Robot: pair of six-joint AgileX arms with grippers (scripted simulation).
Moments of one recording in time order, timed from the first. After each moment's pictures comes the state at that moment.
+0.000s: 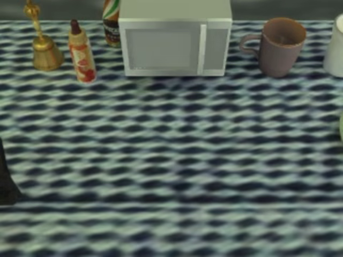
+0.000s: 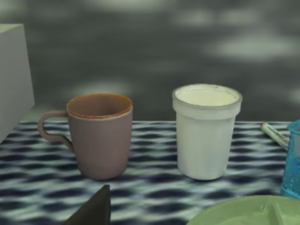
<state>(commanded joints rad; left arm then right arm) 0.00 0.00 0.00 0.00 0.00 0.00 0.00 0.00 0.00 0.00 0.00 0.00</state>
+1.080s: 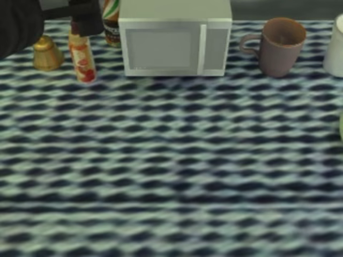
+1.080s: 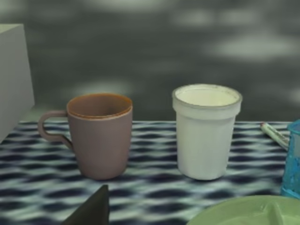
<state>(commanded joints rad) -0.43 1.24 1.16 -0.45 -0.25 -0.36 0.00 0.00 0.00 0.00 0.00 0.00</state>
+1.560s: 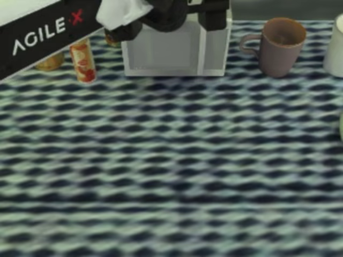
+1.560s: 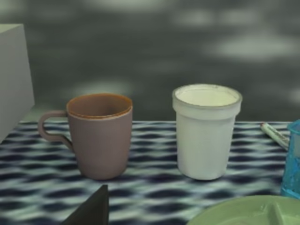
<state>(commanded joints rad) -0.67 2.00 1.84 -0.70 -0.40 -0.57 0.00 0.00 0.00 0.00 0.00 0.00</state>
